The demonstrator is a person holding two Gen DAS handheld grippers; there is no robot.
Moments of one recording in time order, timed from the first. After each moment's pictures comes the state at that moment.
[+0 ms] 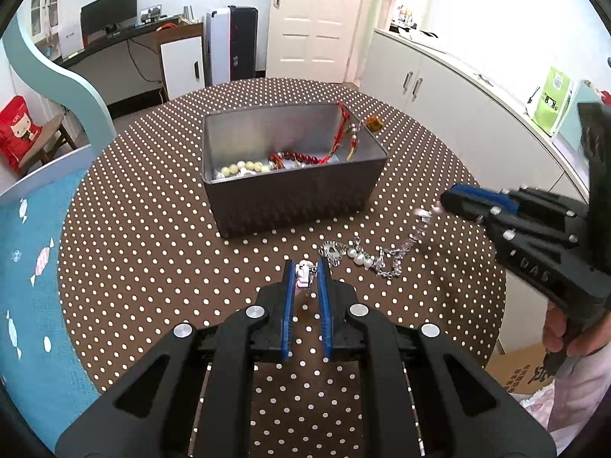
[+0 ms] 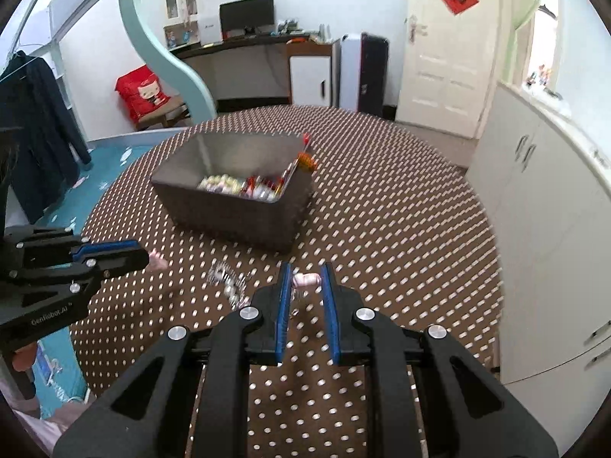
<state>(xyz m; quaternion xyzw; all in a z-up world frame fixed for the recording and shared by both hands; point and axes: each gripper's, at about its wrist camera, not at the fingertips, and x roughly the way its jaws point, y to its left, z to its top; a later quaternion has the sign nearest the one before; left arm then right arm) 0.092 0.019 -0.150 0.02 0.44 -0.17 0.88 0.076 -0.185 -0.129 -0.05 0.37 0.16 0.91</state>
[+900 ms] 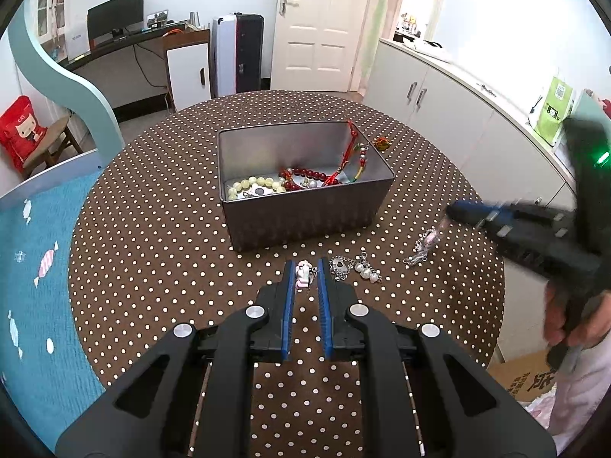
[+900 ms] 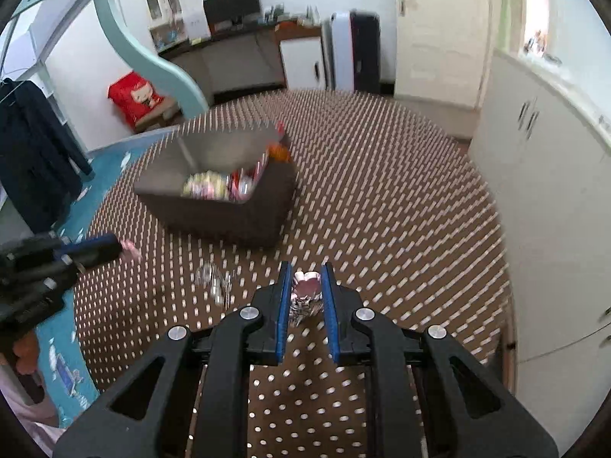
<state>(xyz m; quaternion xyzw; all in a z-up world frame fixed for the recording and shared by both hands) 0.095 0.025 -0.139 0.01 0.43 -0.16 0.89 0.099 -0.207 -0.125 -0.01 0.40 0.16 0.90</state>
